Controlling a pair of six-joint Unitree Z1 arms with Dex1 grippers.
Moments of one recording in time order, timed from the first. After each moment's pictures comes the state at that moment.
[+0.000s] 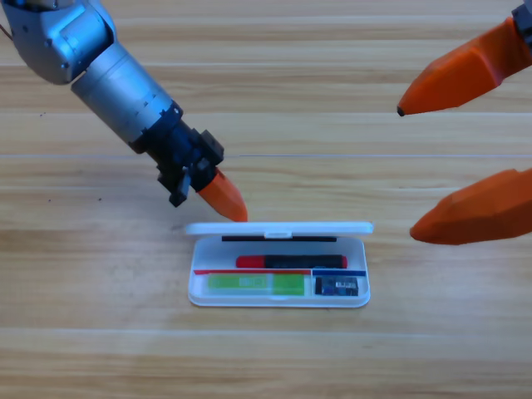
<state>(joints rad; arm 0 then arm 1) -0.45 2.16 -1.50 0.76 -0.71 0.85 0.96 1.37 -1.34 0.69 0.38 -0.38</state>
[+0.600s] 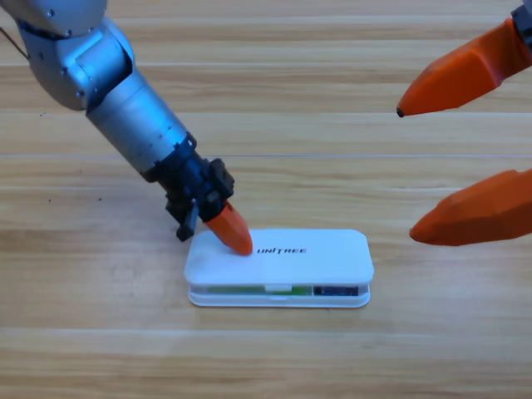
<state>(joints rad) -0.52 2.14 -1.41 0.68 -0.64 0.83 0.96 1.37 -1.34 0.69 0.38 -0.37</state>
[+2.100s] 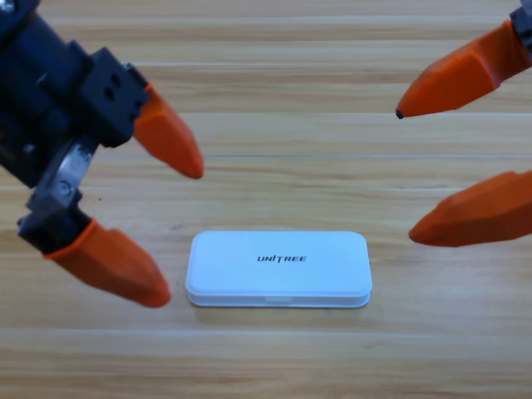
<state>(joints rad) -0.98 1.55 -1.64 1.16 -0.29 0.56 0.96 1.37 -1.34 0.69 0.39 -0.37</state>
